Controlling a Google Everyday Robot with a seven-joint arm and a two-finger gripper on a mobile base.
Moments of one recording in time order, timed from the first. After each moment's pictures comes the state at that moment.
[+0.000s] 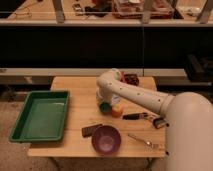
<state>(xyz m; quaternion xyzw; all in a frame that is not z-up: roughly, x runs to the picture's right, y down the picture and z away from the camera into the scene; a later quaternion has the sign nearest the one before) -0.033 0.095 0.897 -0.09 -0.28 -0.73 0.61</state>
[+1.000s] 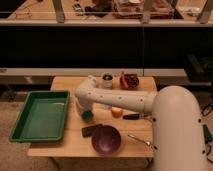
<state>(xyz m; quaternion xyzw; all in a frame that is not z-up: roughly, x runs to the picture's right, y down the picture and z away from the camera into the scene) -0.162 0.125 0.875 -0.05 -0.30 -0.80 0.51</state>
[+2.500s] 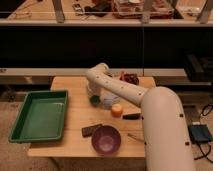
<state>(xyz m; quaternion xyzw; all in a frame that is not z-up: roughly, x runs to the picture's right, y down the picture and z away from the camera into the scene) -0.079 0.043 0.941 -0.06 -0.27 -0.75 0.60</state>
